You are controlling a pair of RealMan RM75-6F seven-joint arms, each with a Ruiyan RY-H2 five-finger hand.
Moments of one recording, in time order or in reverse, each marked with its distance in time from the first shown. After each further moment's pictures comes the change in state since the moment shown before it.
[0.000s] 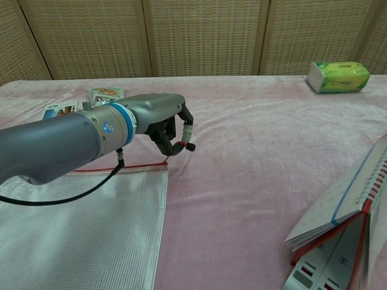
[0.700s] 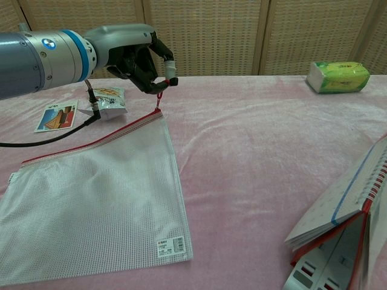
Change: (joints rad) left arm 0.044 0.274 -0.093 -0.153 0.093 -0.103 -0.324; right arm 0.219 0.126 0.116 -0.212 0.060 -0.289 -0.027
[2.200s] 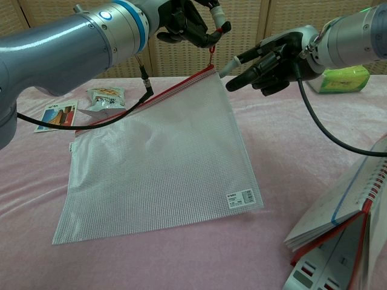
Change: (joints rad) left arm -0.108 -0.212 -0.087 0.175 0.144 0.134 -0.234; right arm 0.651 -0.237 0.125 0.195 0.713 -0.642 0.492
